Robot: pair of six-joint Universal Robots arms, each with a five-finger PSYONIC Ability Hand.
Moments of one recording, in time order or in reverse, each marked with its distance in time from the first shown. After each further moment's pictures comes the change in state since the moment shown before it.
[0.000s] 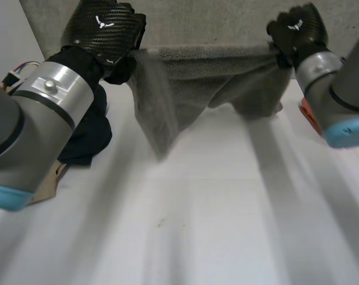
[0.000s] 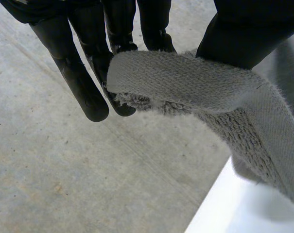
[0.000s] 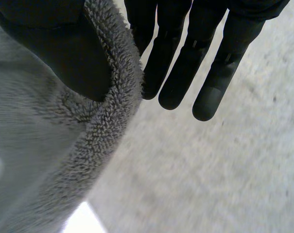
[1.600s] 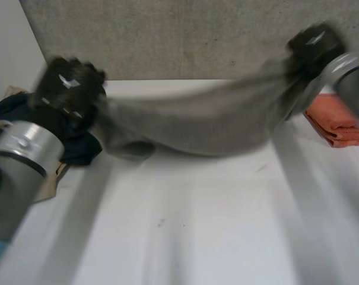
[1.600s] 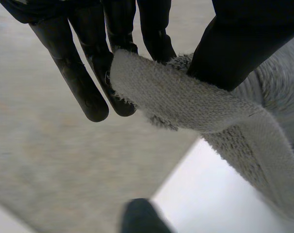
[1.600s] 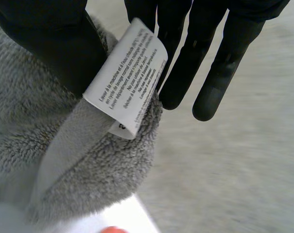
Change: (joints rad) left arm 0.178 0.174 -0.403 0.134 0.007 0.001; right arm -0.151 0.092 -0.255 0.319 -0.125 -0.022; left_hand 0.000 0.004 0.009 0.000 0.020; right_hand -0.012 -0.004 0.000 0.000 -0.011
